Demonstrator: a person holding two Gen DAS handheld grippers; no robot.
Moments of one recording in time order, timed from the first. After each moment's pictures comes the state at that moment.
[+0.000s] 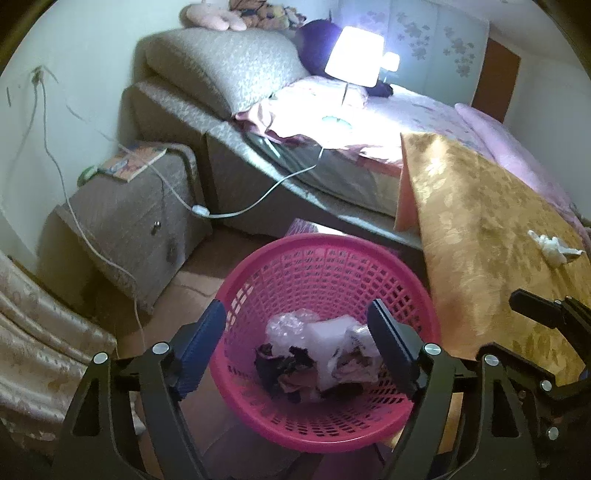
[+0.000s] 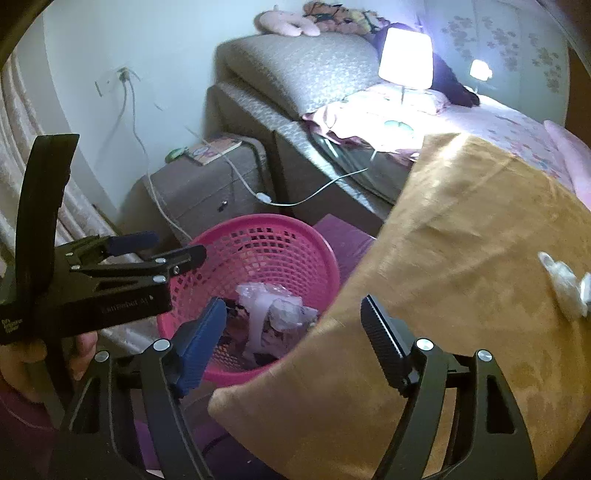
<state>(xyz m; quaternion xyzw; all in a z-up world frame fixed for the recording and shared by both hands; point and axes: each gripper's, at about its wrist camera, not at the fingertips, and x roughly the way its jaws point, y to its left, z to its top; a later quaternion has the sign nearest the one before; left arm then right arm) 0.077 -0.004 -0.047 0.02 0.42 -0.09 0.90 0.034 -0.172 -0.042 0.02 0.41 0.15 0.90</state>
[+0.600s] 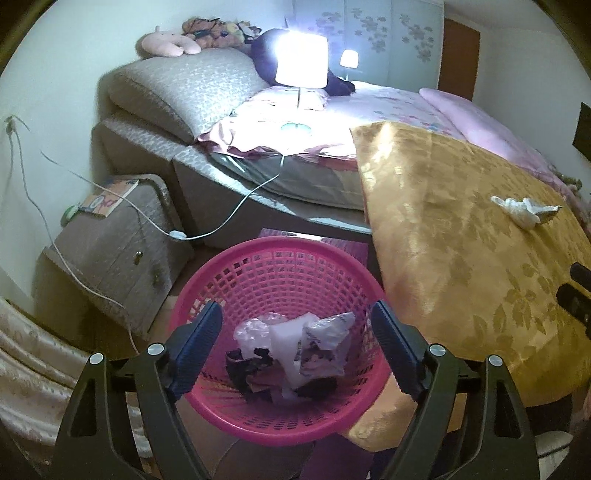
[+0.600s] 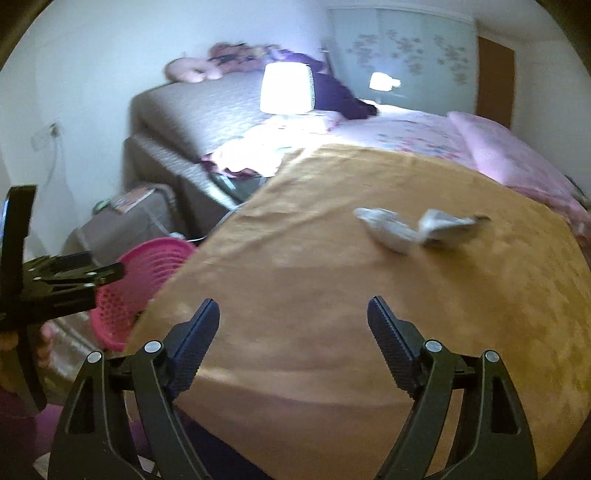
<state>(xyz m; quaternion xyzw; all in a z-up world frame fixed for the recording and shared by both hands) 0.052 -0.050 -0.043 0.08 0.40 -0.14 0.90 -0.047 -0.285 -0.036 0.06 0.35 -0.03 0.93</state>
